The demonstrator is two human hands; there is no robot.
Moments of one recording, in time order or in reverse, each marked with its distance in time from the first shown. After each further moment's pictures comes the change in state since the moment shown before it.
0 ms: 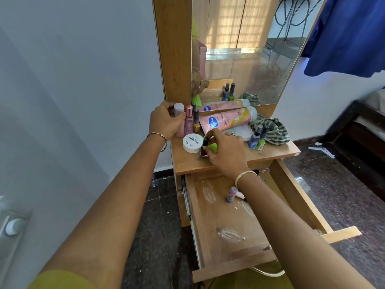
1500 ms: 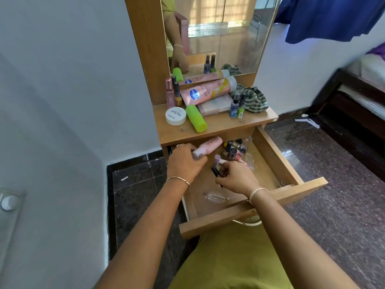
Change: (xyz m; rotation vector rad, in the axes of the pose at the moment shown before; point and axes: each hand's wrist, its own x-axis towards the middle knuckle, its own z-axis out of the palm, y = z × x) left_hand -0.172 -0.022 0.067 0.293 -0.237 0.059; right_hand -0.137 0.064 0.012 0.150 -0.466 0.336
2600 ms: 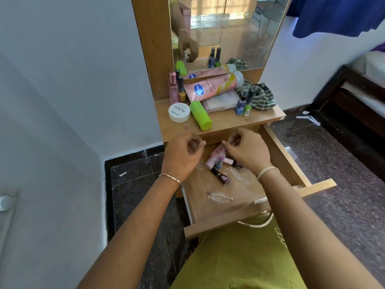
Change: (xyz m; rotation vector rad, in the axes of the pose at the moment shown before) left_hand 0.009 -0.008 -0.026 -0.303 0.081 0.174; right_hand 0.032 -0.023 -0.044 0.130 0.362 -0.007
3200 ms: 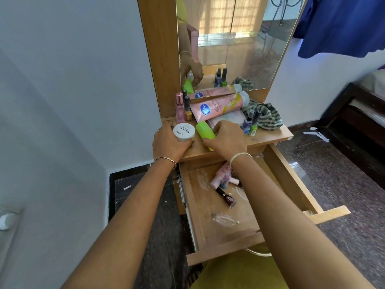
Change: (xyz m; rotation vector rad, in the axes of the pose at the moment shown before) left_hand 0.084 -0.030 -0.019 0.242 0.119 -0.286; right_hand 0.063 -0.072 0.016 -0.159 0.019 -0.077
